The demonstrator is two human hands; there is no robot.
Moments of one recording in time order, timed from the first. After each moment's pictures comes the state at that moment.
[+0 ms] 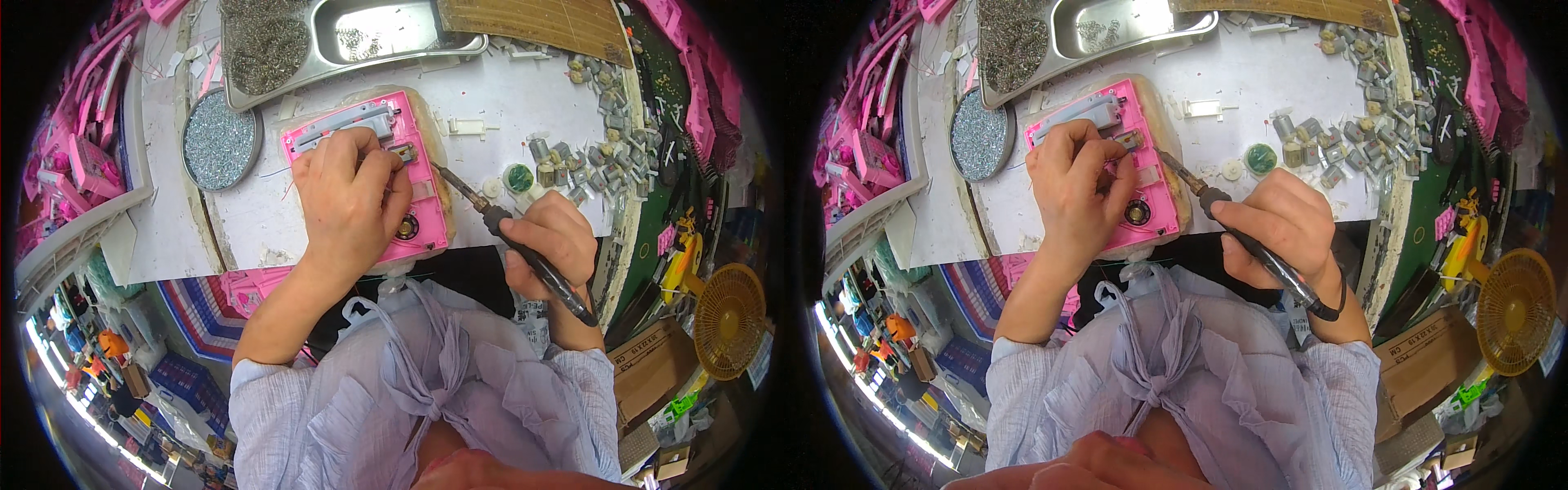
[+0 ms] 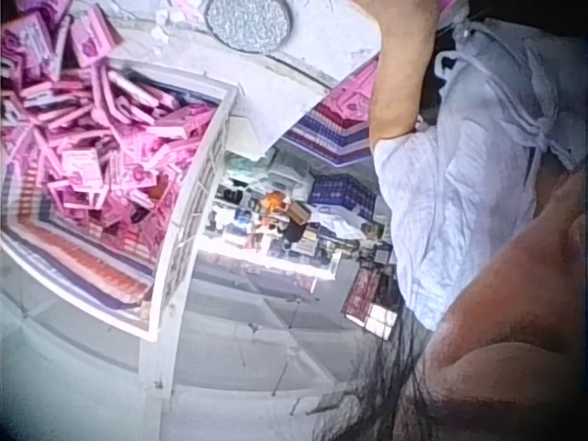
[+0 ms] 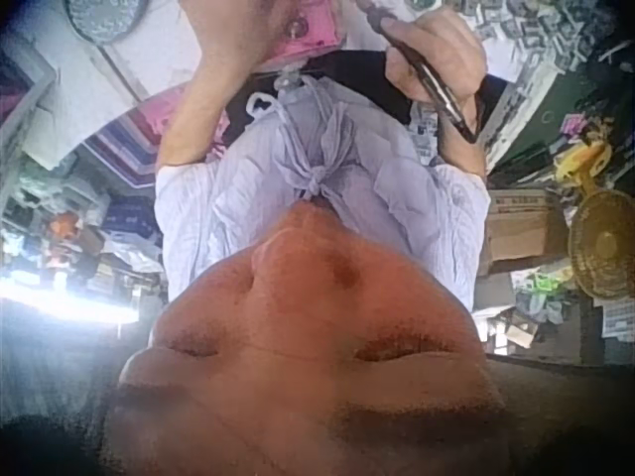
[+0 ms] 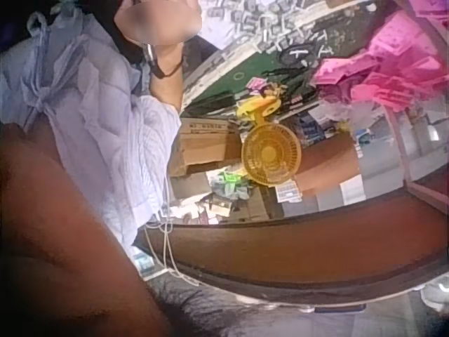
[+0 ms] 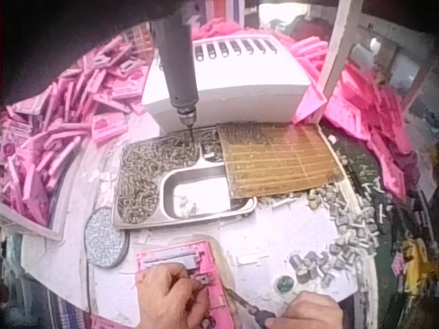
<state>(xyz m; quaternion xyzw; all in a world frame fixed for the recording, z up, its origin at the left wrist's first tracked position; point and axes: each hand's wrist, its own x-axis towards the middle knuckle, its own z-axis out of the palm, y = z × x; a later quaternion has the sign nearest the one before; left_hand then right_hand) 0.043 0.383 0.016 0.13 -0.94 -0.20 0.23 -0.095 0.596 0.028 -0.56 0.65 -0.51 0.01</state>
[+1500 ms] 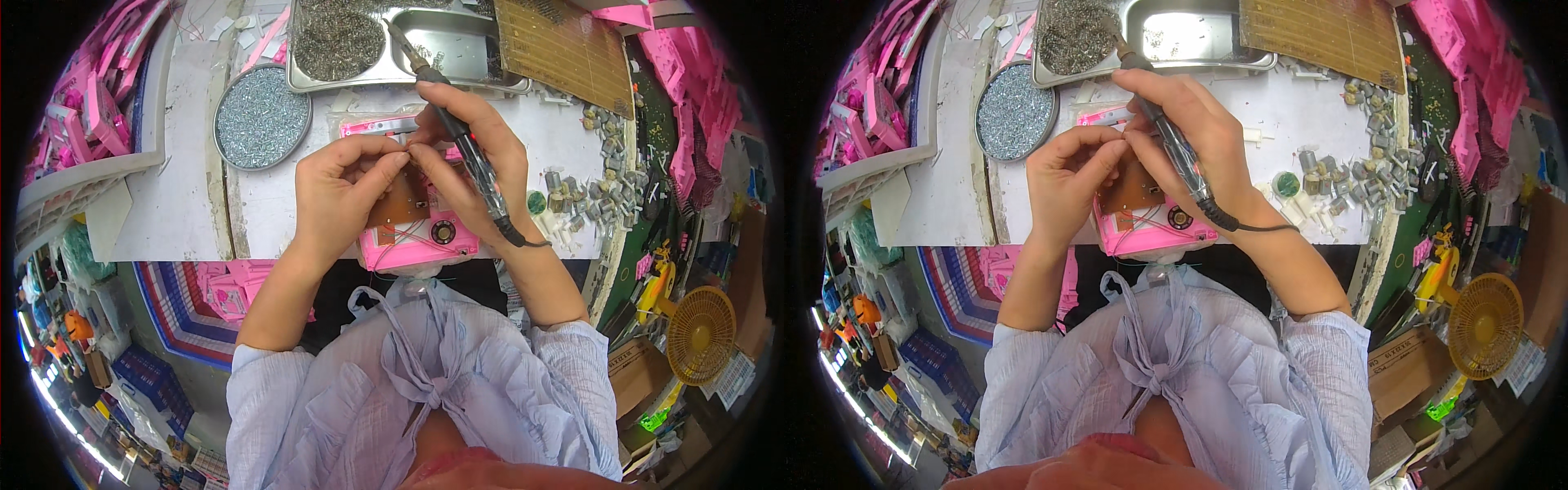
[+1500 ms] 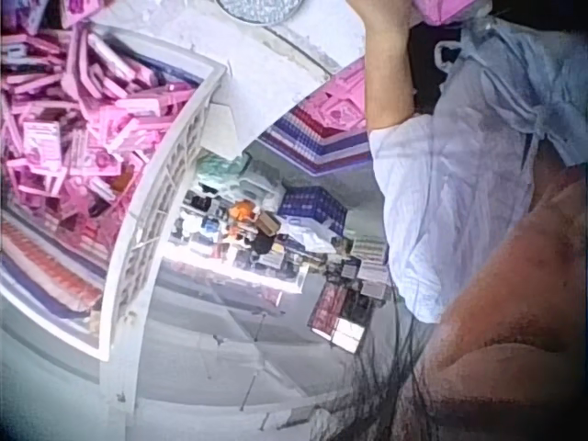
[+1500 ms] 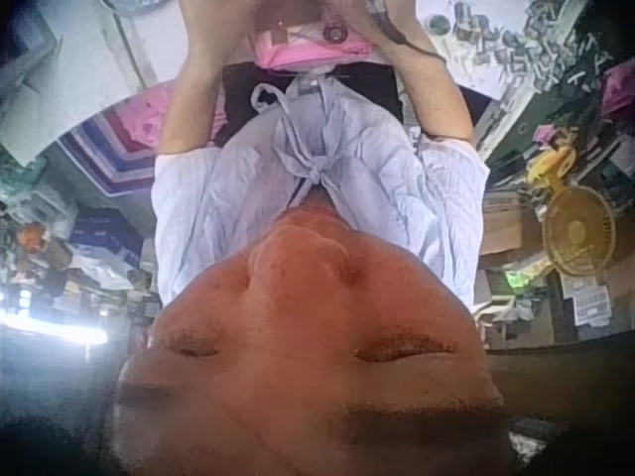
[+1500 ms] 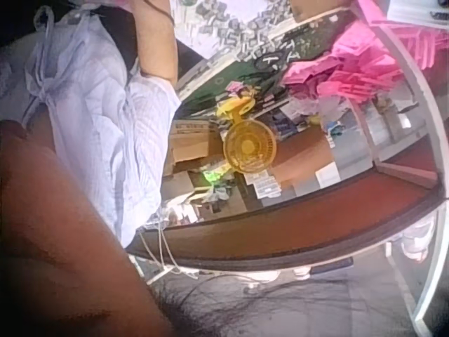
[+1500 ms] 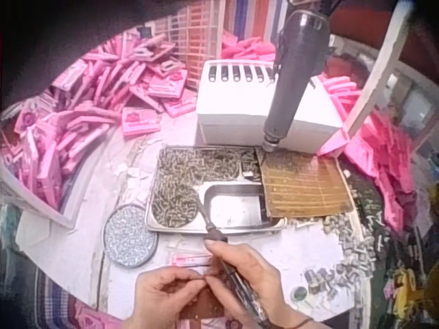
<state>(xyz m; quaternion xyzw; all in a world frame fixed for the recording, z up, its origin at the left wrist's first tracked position) 0.080 0.337 0.021 0.28 -0.63 -0.70 0.19 -0.067 0.451 0.028 -0.48 0.64 -0.58 0.15</state>
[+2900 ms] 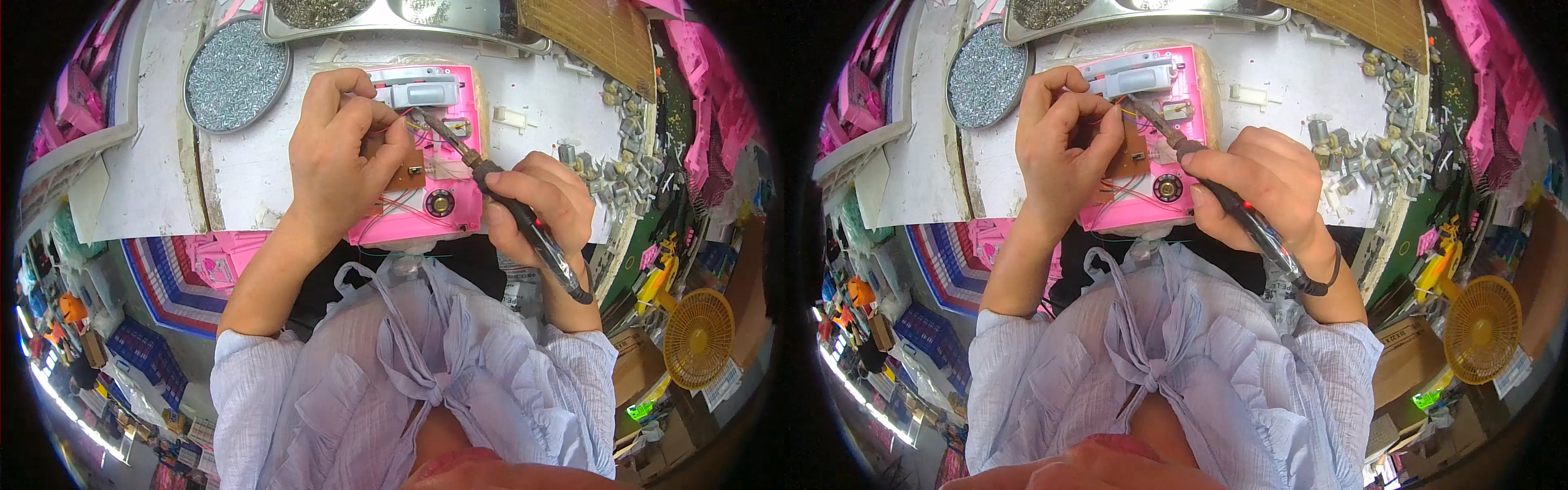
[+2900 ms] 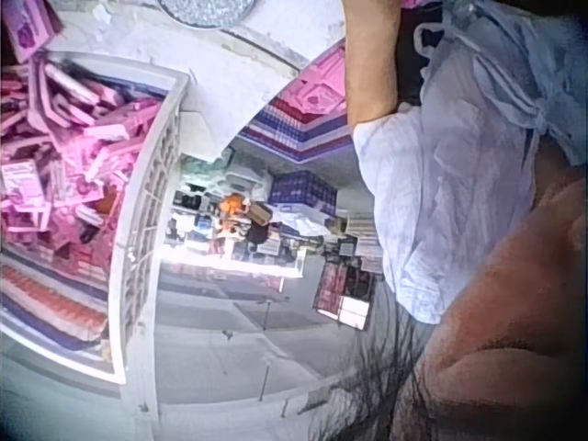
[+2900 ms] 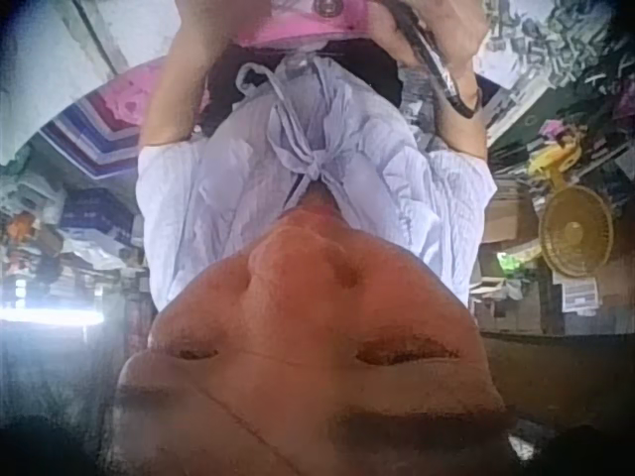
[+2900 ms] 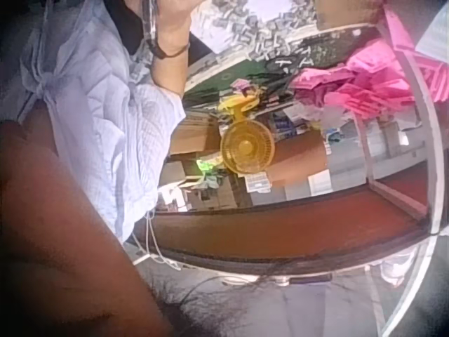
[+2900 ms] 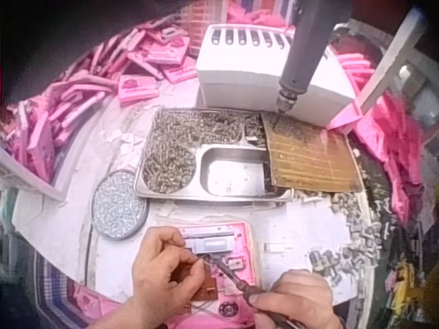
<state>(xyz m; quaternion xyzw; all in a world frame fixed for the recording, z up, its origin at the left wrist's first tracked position) 0.069 0.348 -0.002 0.18 -0.87 -0.33 0.33 -0.085 0.527 0.024 -0.63 0.61 -0.49 0.02</state>
